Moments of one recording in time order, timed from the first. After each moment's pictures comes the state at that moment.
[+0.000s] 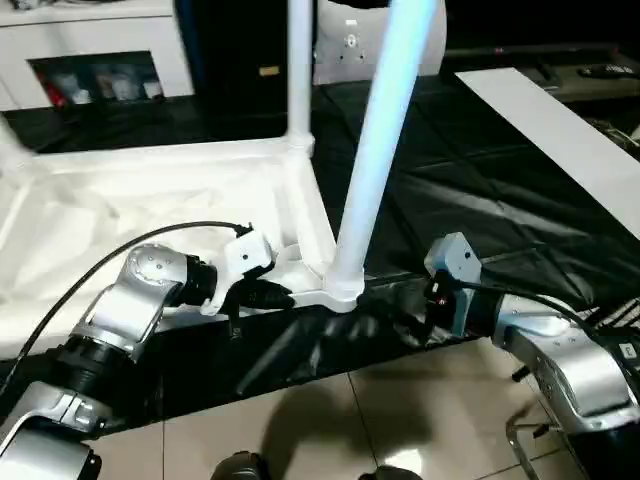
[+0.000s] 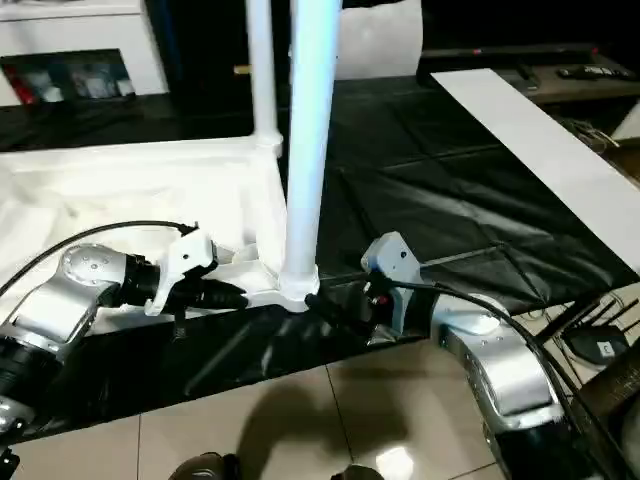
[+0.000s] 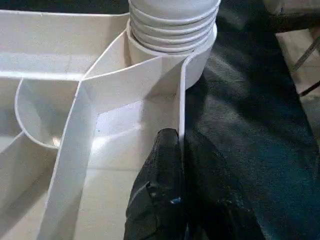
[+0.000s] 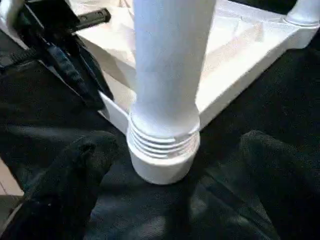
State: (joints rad) left arm -0.51 0.55 -0.30 0.32 -0.05 0.24 -1.19; right arm -0.25 -0.46 0.17 -0.03 0.27 0.34 0.84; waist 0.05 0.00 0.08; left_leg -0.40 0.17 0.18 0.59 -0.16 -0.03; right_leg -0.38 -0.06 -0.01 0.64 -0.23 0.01
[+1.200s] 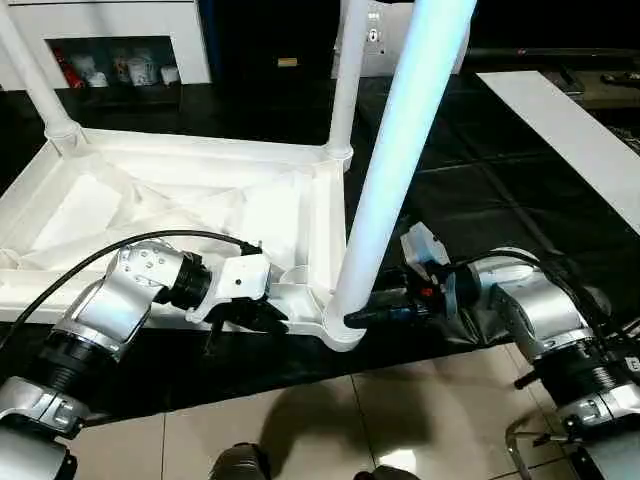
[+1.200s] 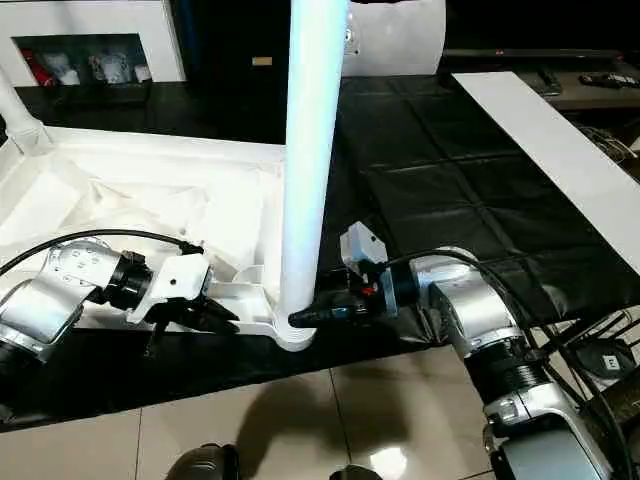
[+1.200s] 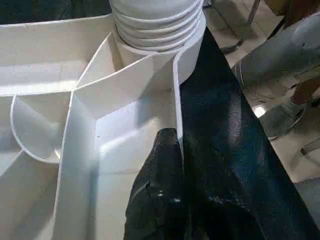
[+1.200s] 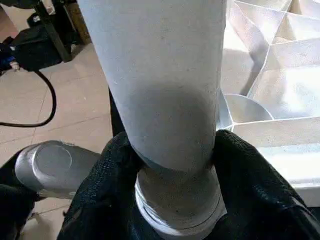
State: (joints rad) left arm -0.53 0.63 -0.37 0.30 -0.03 0.04 -1.41; right arm -0.54 -0.43 0.28 0.40 0.31 0.15 1.40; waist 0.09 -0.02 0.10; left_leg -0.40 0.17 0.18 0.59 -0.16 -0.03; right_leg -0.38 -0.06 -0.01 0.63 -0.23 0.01
